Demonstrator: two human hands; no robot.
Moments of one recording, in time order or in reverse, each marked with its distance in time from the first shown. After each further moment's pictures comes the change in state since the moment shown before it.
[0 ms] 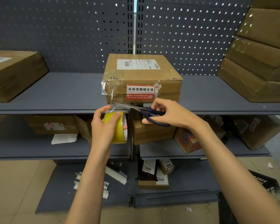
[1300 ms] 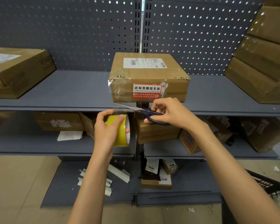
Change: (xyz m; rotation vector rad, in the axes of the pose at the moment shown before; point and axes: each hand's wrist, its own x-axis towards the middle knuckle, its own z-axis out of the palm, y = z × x) left_hand -0.003 -0.005 -0.011 0.001 0.013 -0.018; right_hand 0.010 -0.007 0.012 -0.028 0.052 -0.096
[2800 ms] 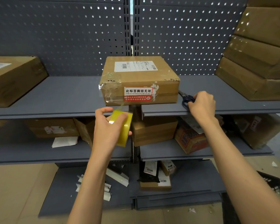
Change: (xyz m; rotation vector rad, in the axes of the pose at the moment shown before) left_hand -0.018 0.029 0.022 0.130 -0.102 0.055; right_hand -0.009 0.075 -0.039 -0.294 0.607 0.646
